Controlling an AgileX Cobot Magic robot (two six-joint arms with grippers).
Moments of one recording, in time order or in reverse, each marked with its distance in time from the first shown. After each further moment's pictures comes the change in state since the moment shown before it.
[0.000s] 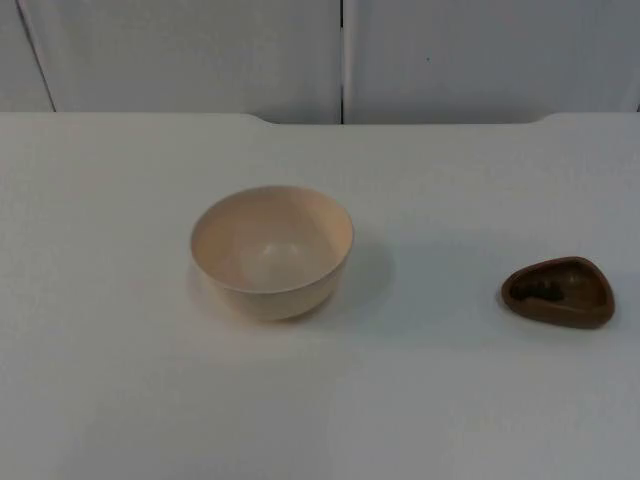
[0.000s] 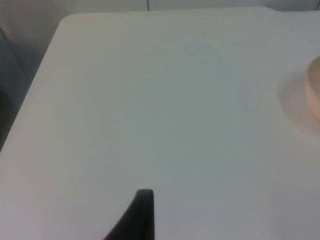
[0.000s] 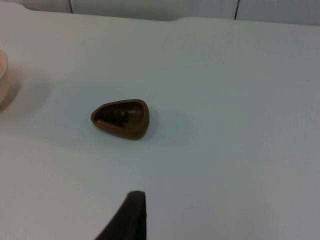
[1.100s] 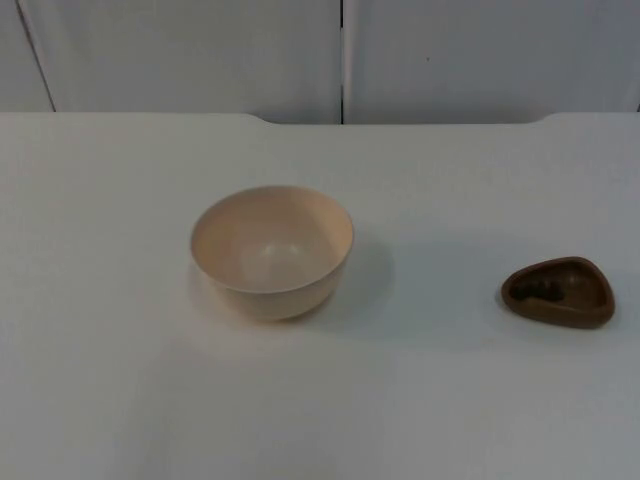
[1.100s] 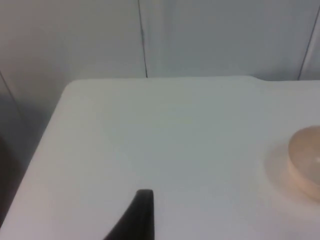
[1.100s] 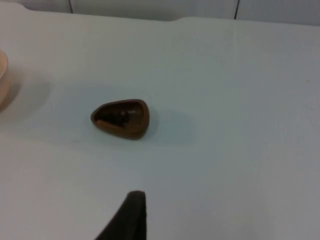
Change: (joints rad) right arm 0.000 0.000 0.000 0.000 0.000 0.000; left arm 0.000 0.199 -0.221 -0.025 -0.089 0.000
